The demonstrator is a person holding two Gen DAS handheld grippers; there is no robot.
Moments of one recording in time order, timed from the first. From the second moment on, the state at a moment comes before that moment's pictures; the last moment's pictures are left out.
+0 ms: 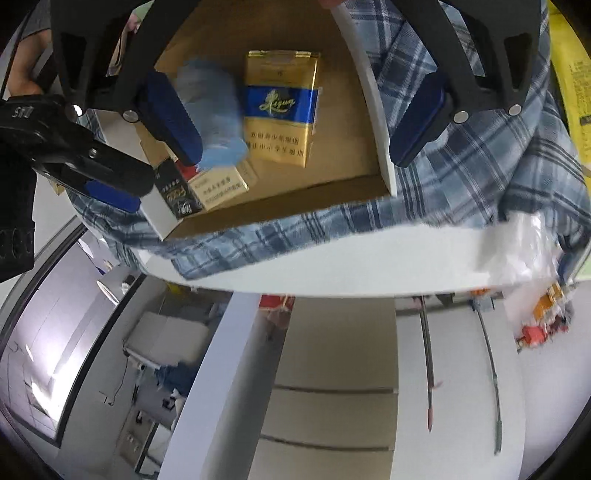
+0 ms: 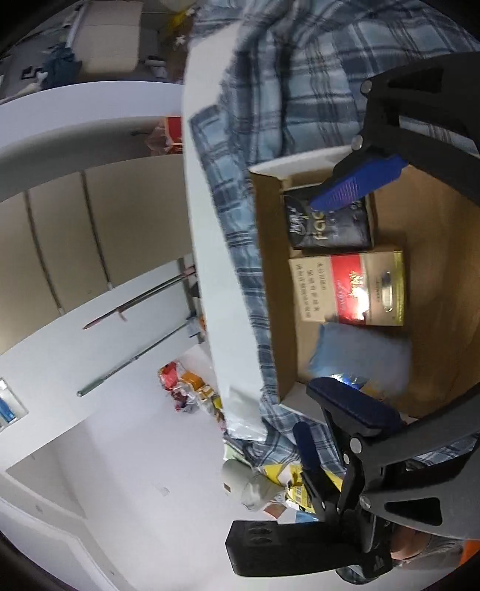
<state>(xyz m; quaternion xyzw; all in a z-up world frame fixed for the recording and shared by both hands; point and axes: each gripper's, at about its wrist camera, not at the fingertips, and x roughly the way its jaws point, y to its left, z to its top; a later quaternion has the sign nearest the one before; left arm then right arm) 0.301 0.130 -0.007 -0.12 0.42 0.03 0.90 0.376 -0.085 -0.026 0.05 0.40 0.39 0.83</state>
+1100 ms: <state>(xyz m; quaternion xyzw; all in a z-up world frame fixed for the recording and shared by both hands) 0.189 0.108 0.158 -0.05 0.22 0.06 0.97 0.276 -0.121 0.129 0.04 0.17 0.43 0.89</state>
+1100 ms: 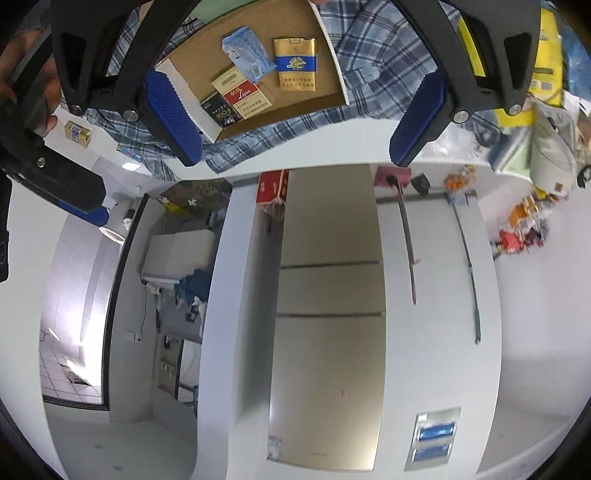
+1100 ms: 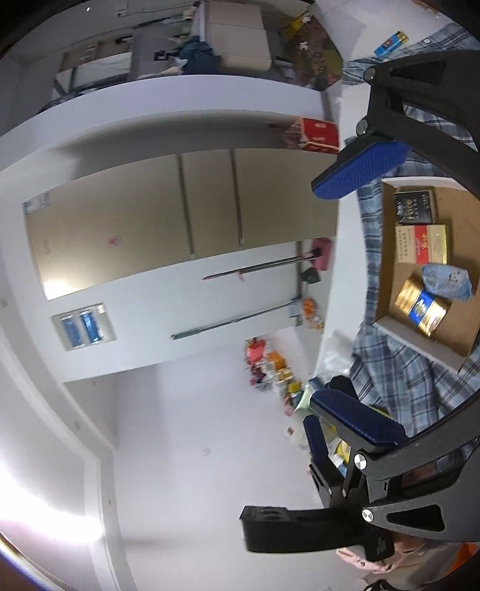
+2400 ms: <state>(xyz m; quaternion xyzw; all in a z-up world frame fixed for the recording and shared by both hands) 0.034 0.017 0.221 0.05 0.11 0.01 0.99 0.112 -0.198 0.184 -0.04 0.02 0.45 0.89</state>
